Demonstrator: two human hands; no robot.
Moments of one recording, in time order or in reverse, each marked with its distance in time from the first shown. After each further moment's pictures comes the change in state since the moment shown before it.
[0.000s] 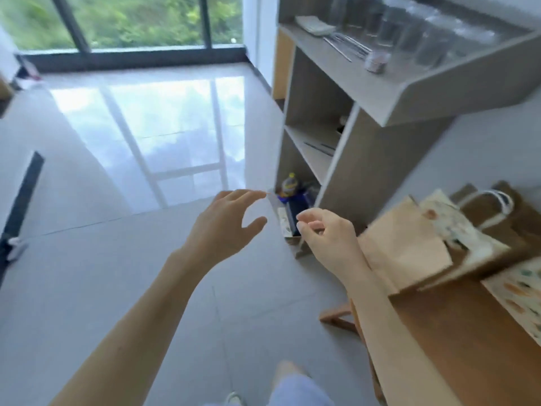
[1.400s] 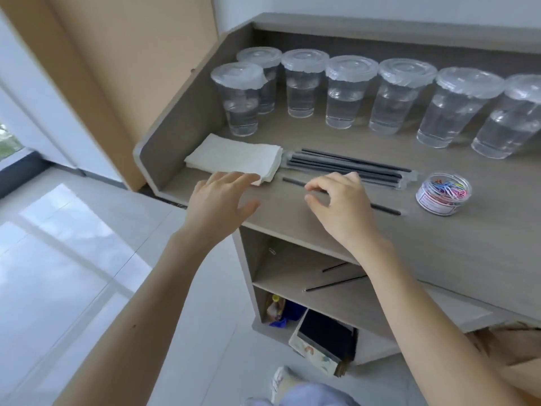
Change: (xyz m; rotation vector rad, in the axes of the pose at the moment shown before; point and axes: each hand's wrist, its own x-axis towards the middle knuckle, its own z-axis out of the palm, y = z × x) left_hand 0.823 -0.135 0.011 0.080 -0.163 0.832; right_hand 0.685 -0.001 -0.052 -0.355 0.774 0.303
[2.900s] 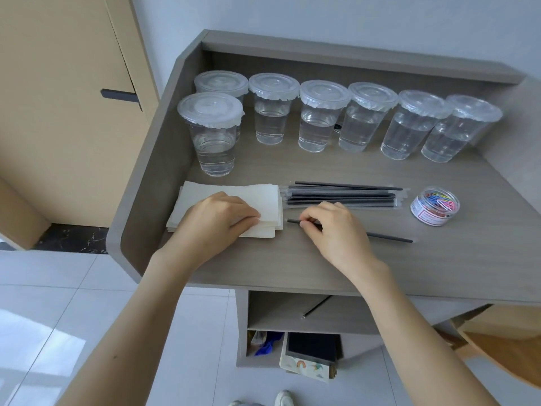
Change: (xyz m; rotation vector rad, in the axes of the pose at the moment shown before) left_hand 0.101 -0.090 0.024 -0.394 -0.046 0.562; right_hand 0.042 -0.033 0.043 -0.274 0.006 0.270
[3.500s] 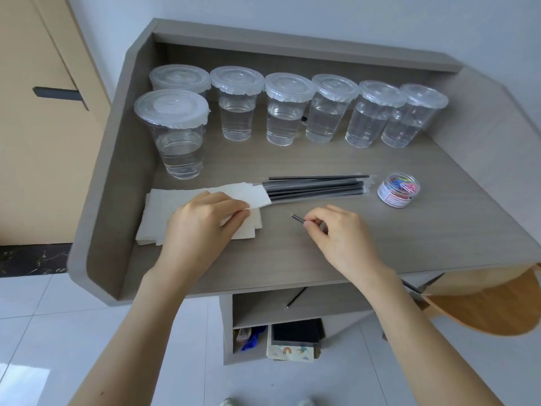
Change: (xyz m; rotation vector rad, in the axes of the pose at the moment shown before) left_hand 0.006 0.018 0.007 -0.058 0.246 0.000; right_hand -0.026 0.004 -0.019 0.015 0.111 0.154
